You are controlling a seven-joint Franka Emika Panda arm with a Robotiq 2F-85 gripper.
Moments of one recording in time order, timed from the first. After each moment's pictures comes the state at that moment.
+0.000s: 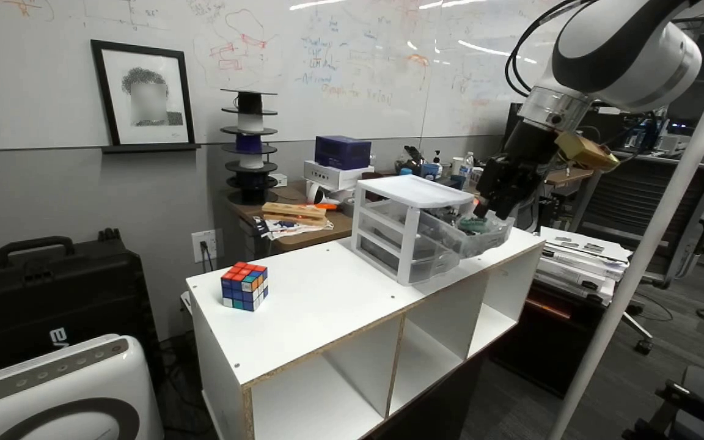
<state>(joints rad) -0.05 -0.02 -0.06 -2.39 0.27 2.57 -0.17</state>
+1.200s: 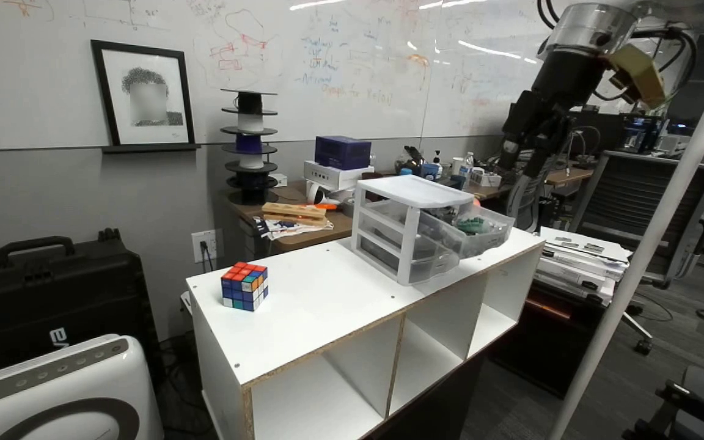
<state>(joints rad) 0.00 -0.28 -0.03 -2.39 0.22 2.23 -0.14</state>
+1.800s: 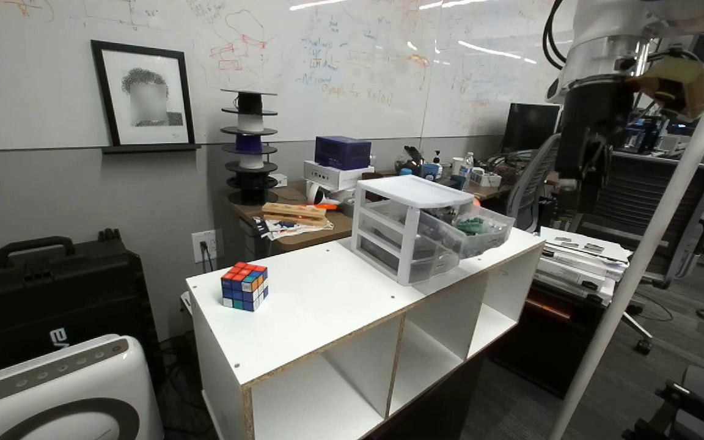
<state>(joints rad) -0.01 -0.25 -0.07 -2.39 0.18 1.91 -0.17</state>
